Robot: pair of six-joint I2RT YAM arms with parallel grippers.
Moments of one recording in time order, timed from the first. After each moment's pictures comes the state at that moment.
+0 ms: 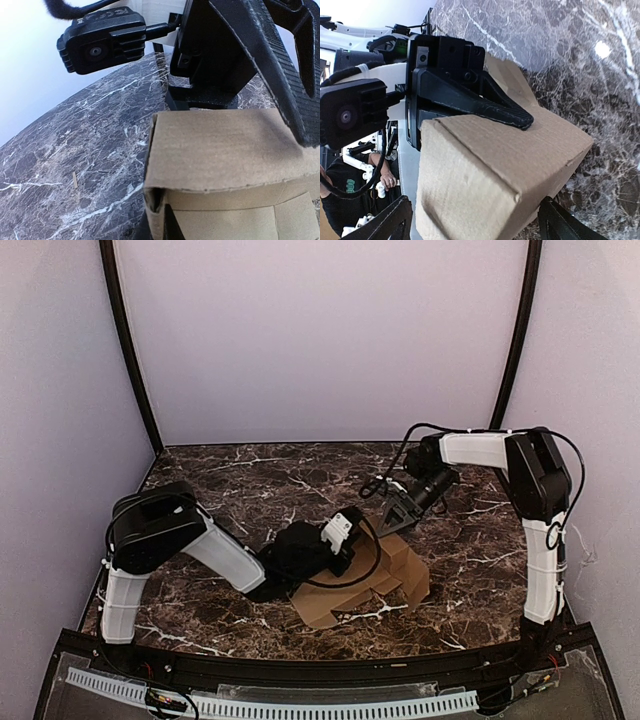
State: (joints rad) left arm -1.05 2.16 1.00 0.95 -0.23 0.13; right arm 0.43 2.14 1.61 -1.29 -1.06 -0.64
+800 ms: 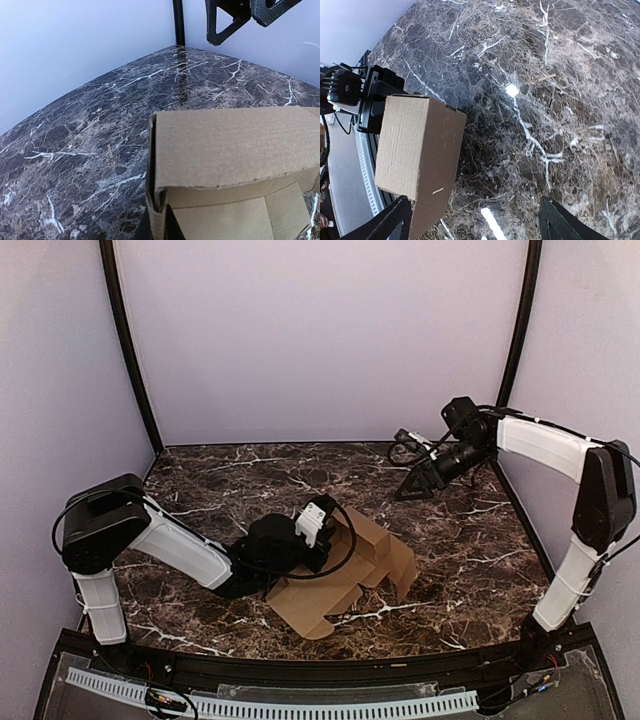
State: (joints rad) left arm -1.05 1.89 0.84 0.77 -0.31 0.02; right arm 0.34 1.70 1.42 -0.89 -0.75 -0.37
